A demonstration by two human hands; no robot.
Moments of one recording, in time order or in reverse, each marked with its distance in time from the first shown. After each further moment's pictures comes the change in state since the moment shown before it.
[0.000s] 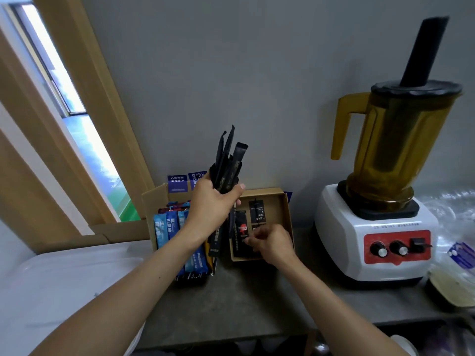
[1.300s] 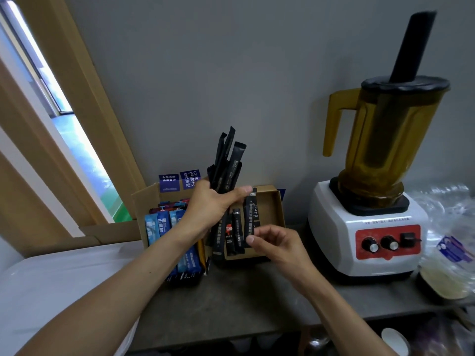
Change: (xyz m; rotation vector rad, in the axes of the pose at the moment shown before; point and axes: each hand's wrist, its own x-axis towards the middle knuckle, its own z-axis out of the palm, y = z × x) left_hand 0.000 0.004 0.008 -0.187 -0.147 -0.166; right_hand -0.060 -0.005 -0.039 0.556 -0.143 -0.238
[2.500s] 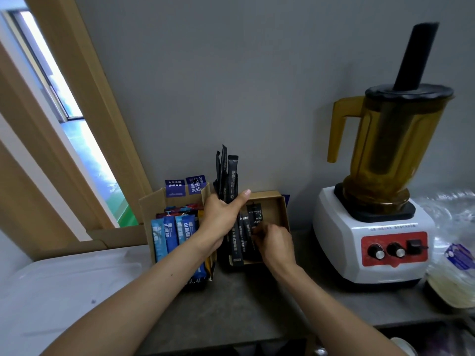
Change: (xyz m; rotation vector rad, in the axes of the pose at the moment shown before) left_hand 0.018 -0.033 0.020 -0.047 0.142 -0.180; right_hand 0.059 0.043 0.014 -0.897 0.274 0.002
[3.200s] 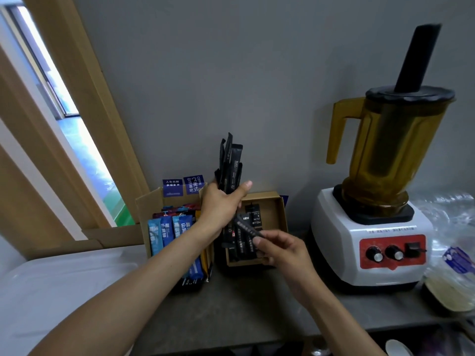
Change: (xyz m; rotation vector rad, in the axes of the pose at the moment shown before) left_hand -0.002 0.024 0.001 -0.016 -0.038 0.140; right_hand -0.047 -0.014 -0.051 1.035 -0.178 0.207
